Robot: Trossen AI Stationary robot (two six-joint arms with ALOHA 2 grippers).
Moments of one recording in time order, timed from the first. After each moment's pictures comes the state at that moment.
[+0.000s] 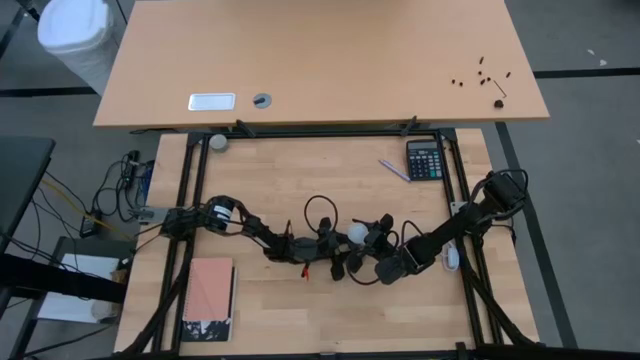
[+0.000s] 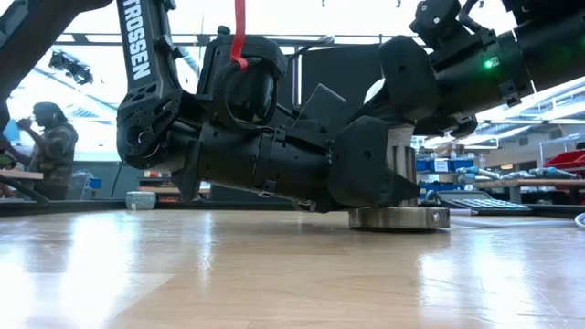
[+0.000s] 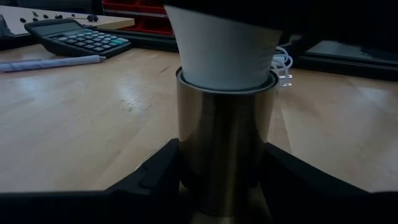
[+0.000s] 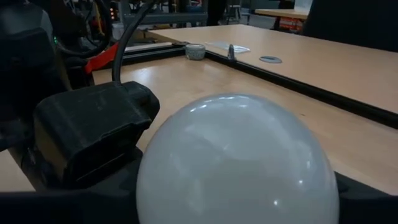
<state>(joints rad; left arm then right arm) -0.23 2.33 1.04 1.16 -0.44 -0.16 0.49 1.77 0.68 0.54 1.17 0.50</state>
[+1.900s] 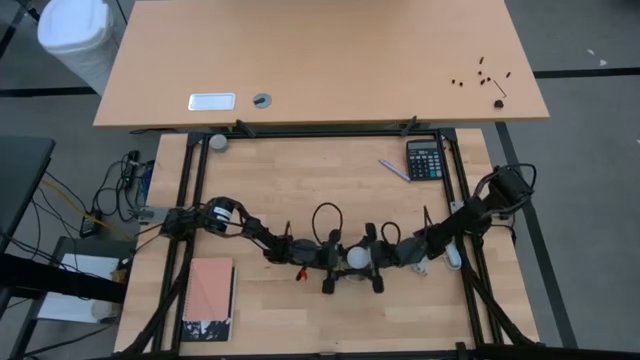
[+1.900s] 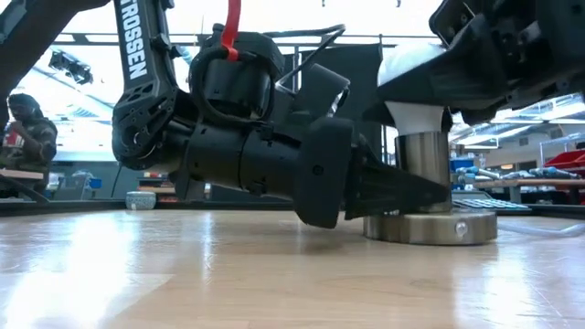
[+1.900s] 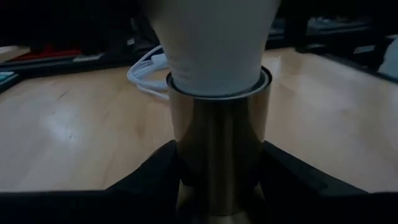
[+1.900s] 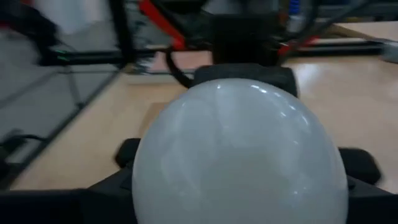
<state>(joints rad) -0.24 2.33 1.04 1.18 -0.10 0.06 0.46 1.70 0.46 1.01 0.43 0.16</state>
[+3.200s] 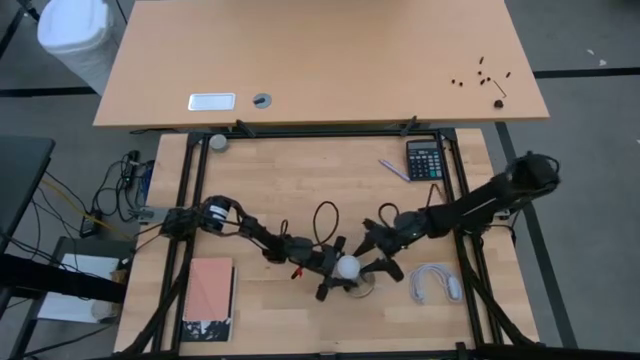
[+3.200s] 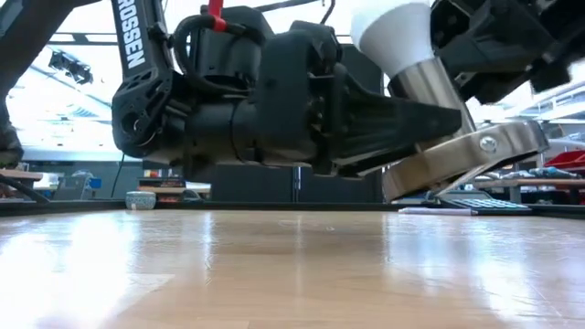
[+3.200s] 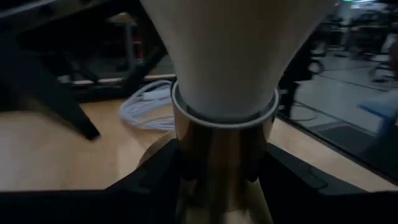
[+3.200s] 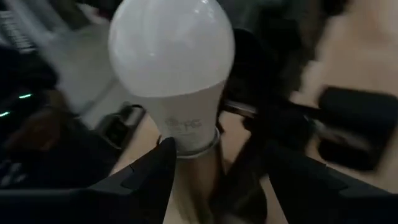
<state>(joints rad) -0.24 2.29 1.04 1.27 0.14 -0.01 0.24 1.43 0.44 0.65 -0.22 0.33</state>
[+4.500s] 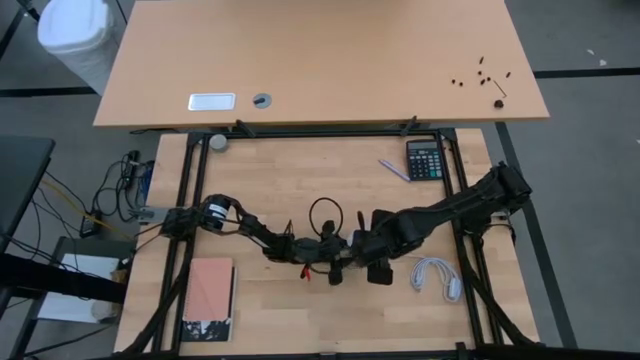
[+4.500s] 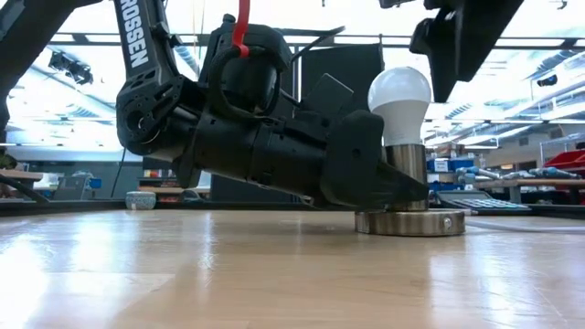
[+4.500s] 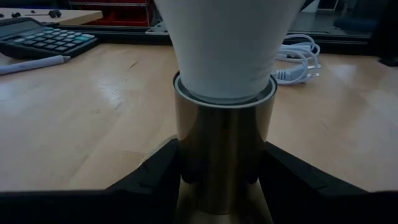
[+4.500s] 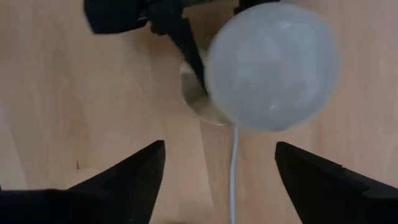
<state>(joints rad) -0.23 2.29 1.04 1.07 -0.34 -0.11 0.37 1.70 1.44 -1.15 0.11 0.52</state>
